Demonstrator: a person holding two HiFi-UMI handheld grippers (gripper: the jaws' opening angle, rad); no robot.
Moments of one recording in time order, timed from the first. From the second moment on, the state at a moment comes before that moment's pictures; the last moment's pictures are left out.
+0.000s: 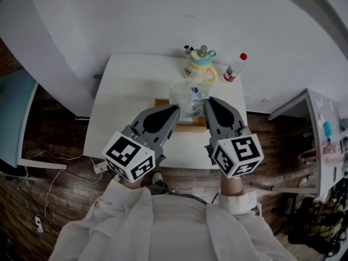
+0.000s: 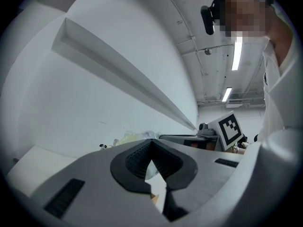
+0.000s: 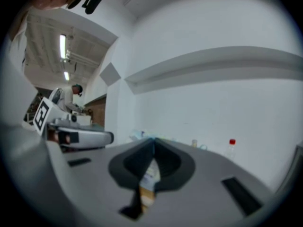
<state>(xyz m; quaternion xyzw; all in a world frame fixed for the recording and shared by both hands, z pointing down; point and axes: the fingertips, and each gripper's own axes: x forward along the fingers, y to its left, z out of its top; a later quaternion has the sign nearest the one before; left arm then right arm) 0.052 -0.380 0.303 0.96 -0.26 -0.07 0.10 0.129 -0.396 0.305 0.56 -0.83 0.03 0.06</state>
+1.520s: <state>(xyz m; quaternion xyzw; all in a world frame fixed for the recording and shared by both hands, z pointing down) 0.048 -0.375 0.337 0.95 -0.27 -0.03 0.12 0.127 -0.385 0.326 0.57 -0.82 0.04 0.08</state>
